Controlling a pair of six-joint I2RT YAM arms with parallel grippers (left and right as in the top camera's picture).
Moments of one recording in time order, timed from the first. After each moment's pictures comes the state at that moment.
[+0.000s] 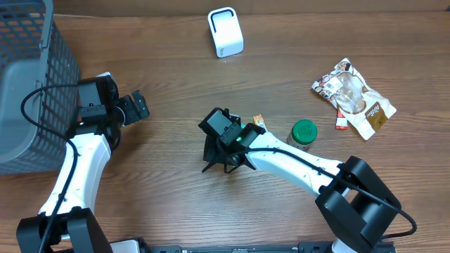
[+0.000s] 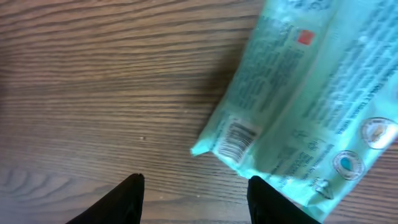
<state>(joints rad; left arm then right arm) 0.14 1.49 0.94 -0.35 0.02 -0.26 0.83 1.84 1.20 -0.57 -0.04 0.97</state>
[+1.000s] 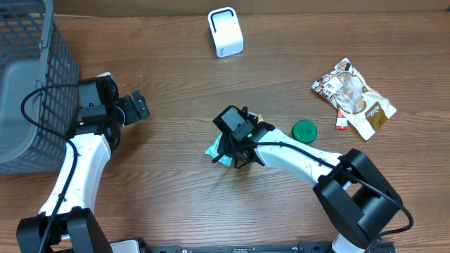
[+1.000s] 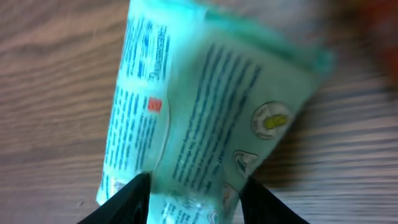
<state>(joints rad) 0.14 1.49 0.94 -0.35 0.02 -0.26 0.75 1.86 1.11 -0.47 -0.03 1.03</state>
